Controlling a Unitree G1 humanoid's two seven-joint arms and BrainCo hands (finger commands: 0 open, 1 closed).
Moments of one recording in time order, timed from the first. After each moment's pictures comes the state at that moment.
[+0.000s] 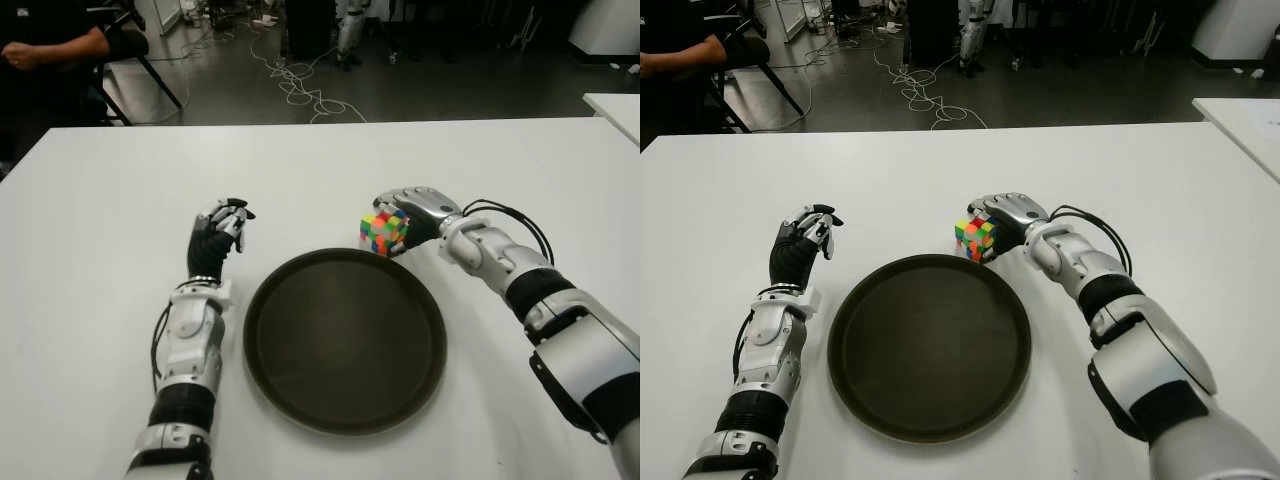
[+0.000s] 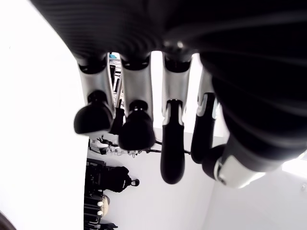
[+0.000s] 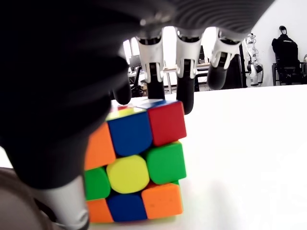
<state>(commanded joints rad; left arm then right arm) -0.33 -0.04 0.17 0.60 -0.17 -0.40 -0.13 -0.85 -0.27 0.57 1.21 -0.72 -0.42 -0.21</state>
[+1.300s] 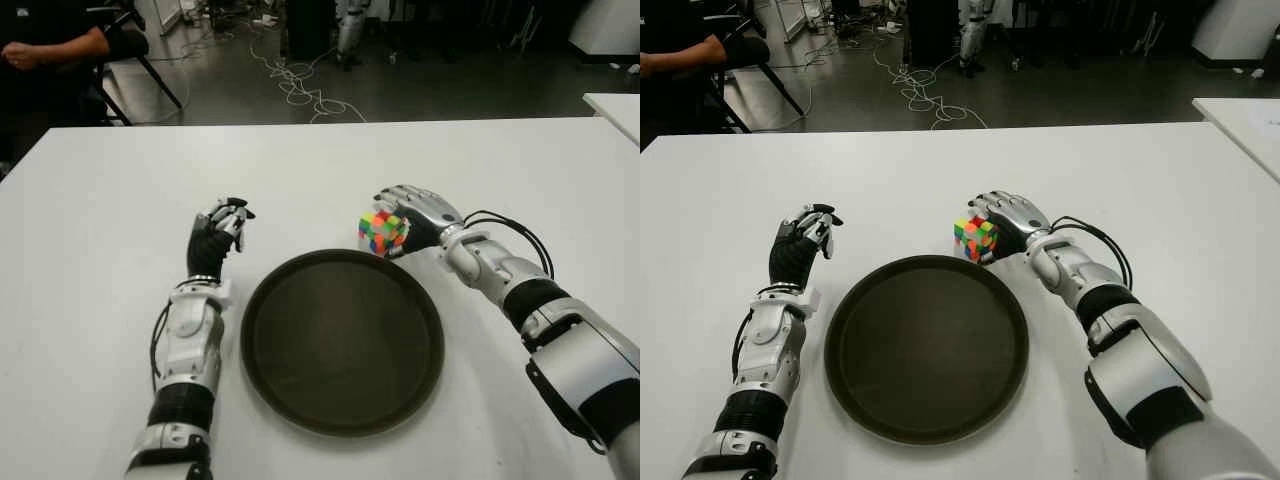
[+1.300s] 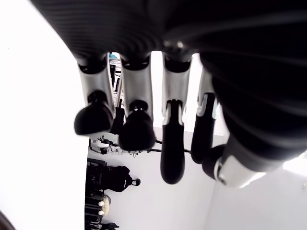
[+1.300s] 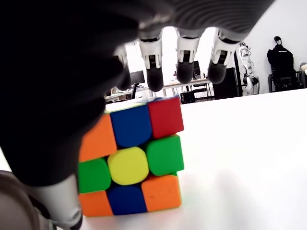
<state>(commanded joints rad) -0.32 -0.04 0.16 0.58 -0.18 -0.37 -0.13 -0.85 -0.26 0.59 1.24 -0.73 -0.43 -0.28</state>
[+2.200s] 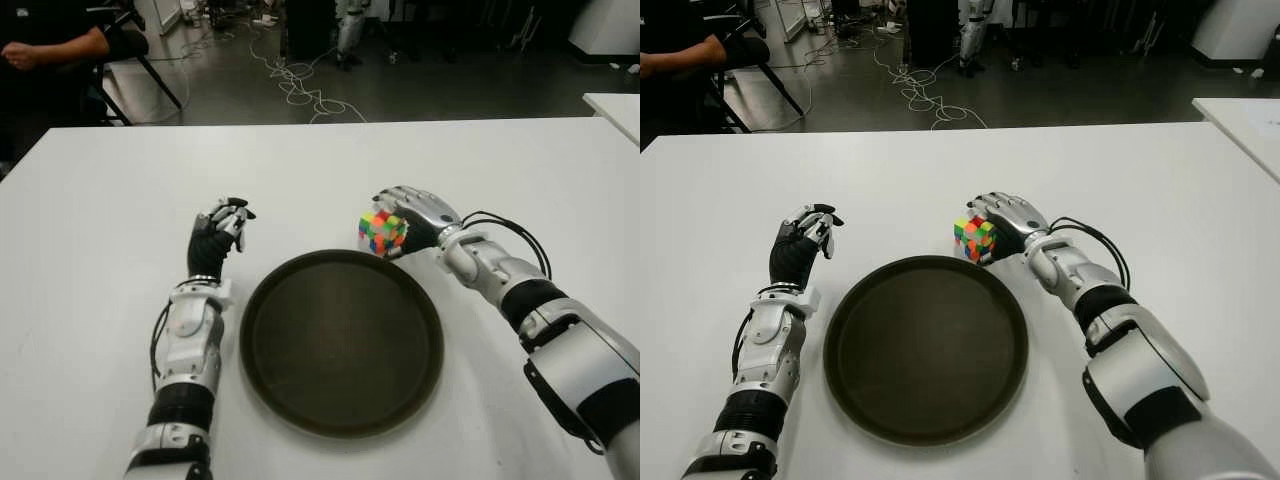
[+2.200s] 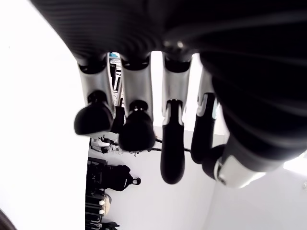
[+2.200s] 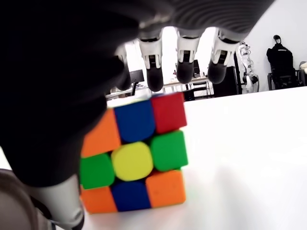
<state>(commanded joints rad) -0.32 -0.04 0.16 0.57 -0.18 -0.36 -0.13 -0.85 -0.24 0.60 1.23 -0.74 -0.43 -0.26</state>
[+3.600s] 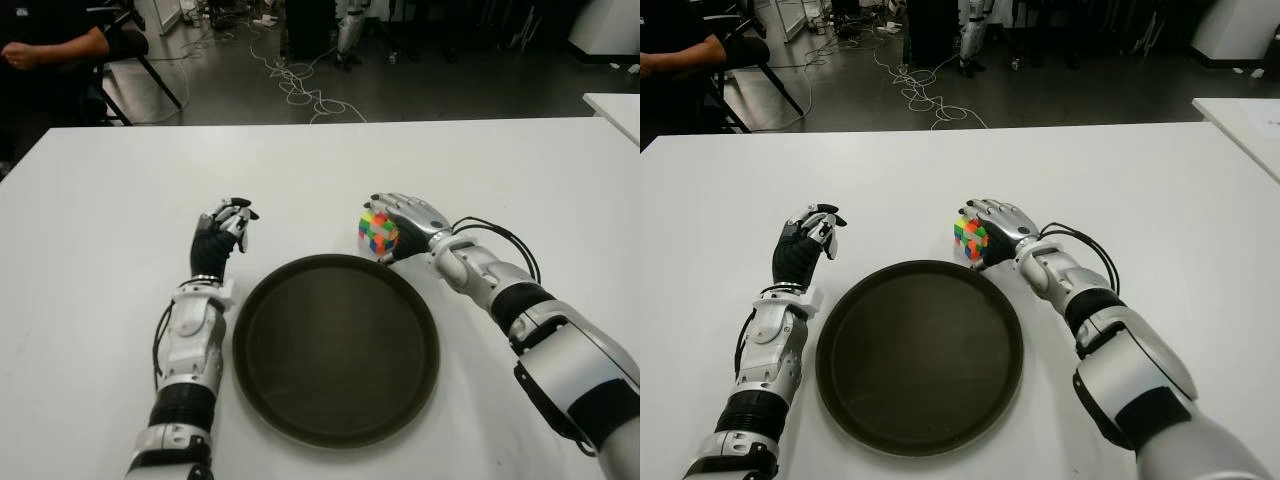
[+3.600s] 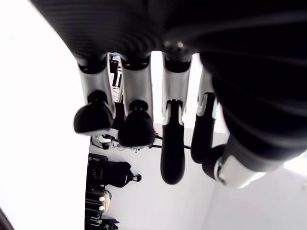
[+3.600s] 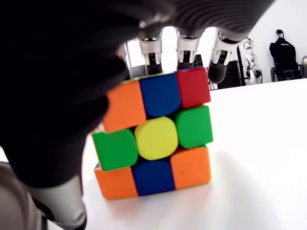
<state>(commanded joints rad) -0.31 -0.05 0.16 0.56 -0.20 -0.36 -0.15 -0.85 -0.21 0.60 1.27 -0.74 -0.42 -0.28</state>
